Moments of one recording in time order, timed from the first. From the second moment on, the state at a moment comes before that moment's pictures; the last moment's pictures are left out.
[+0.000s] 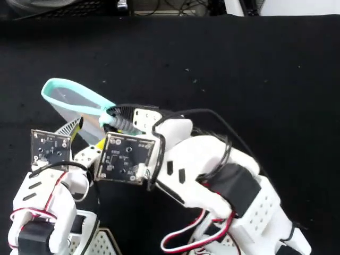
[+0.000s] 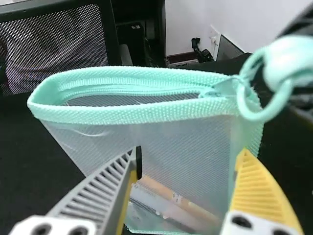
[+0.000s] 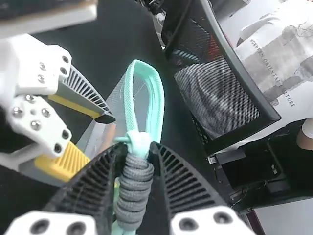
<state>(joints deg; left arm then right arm) 2.1 -93.1 56.8 63.9 -5.7 -49.8 -45.7 12.1 63.8 38.5</state>
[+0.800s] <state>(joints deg) -13.1 -93.1 59.4 51.6 -9.1 -49.8 -46.5 10.2 66.3 38.5</state>
